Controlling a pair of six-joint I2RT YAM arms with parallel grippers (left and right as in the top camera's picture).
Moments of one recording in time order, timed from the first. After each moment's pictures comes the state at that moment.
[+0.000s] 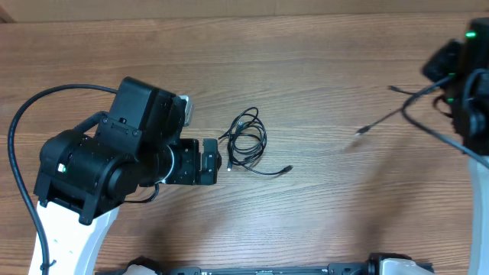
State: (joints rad) left arm -0.42 1.31 1.81 -1.66 0.18 -0.40; right arm -0.08 1.35 1.72 -1.03 0.32 0.56
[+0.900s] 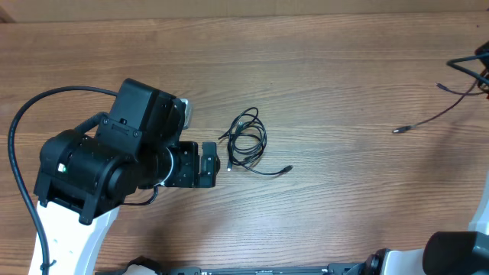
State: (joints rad) left arm -0.42 1.31 1.81 -1.69 0.18 -0.40; right arm -0.37 1.58 1.72 -0.81 0.35 0.54
